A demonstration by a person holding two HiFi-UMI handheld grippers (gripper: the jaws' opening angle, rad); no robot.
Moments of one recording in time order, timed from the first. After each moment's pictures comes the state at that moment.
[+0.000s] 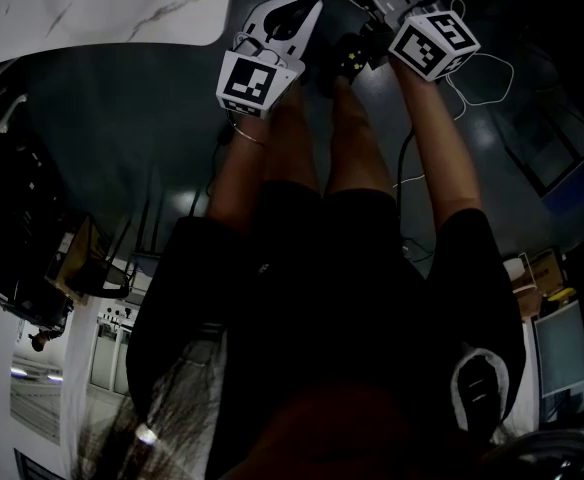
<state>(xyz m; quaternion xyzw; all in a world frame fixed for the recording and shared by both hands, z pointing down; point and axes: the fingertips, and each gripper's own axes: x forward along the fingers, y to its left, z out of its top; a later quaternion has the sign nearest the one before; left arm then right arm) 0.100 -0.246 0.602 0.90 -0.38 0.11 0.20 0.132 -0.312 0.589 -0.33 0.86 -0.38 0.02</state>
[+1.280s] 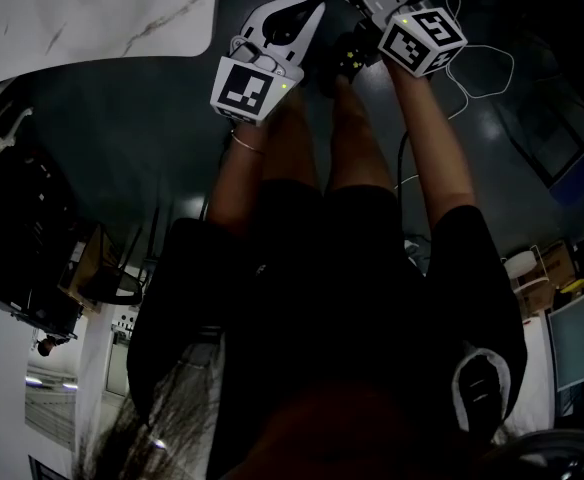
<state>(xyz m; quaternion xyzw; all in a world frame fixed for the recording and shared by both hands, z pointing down) 0.121 -0.249 0.575 0.91 -0.34 0.09 0.19 0.144 -0.311 0.603 -0.35 0.86 -0.36 0.00</state>
